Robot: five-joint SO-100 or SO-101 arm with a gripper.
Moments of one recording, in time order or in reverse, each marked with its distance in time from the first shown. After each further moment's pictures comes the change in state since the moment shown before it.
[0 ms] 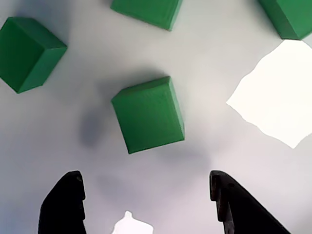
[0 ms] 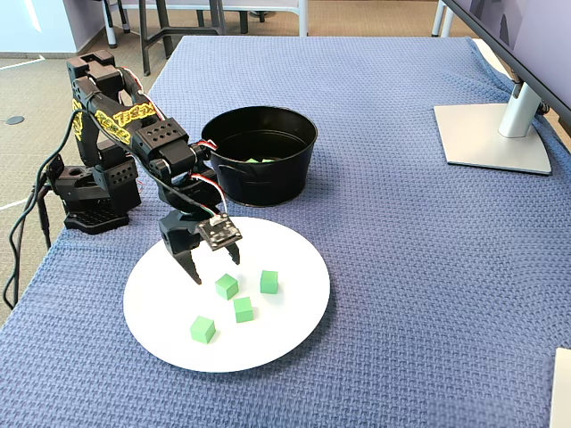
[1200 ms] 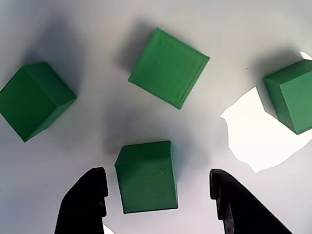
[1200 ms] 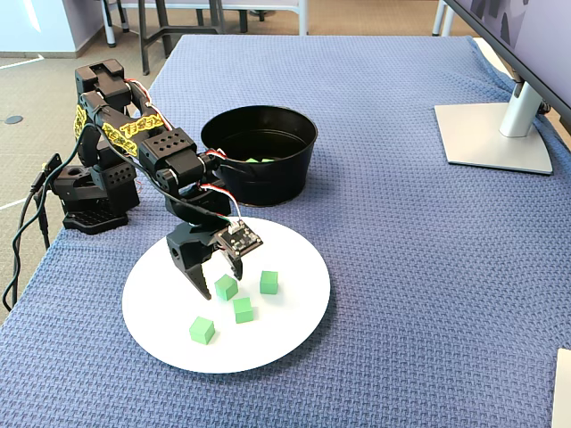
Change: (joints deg) arm 1.5 -10.7 -14.9 2.5 -8.8
